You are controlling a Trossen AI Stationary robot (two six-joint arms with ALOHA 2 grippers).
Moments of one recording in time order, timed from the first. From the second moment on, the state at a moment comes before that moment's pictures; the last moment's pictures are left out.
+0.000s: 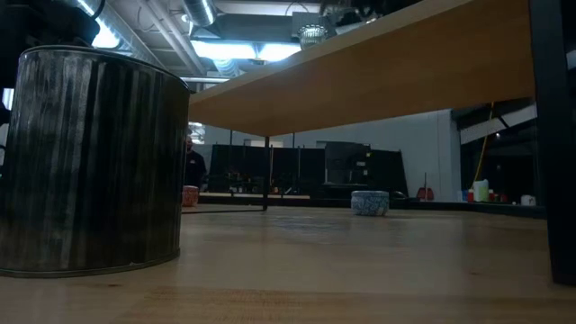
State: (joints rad) left arm 0.07 0.04 0.01 0.03 0.07 -0.01; right arm -0.23 1.60 1.76 -1.41 -0.04 -0.27
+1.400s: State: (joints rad) left arm 0.07 0.04 0.01 0.03 0.07 -0.01; right arm 0.11 1.66 1.76 -1.33 0.05 -0.52
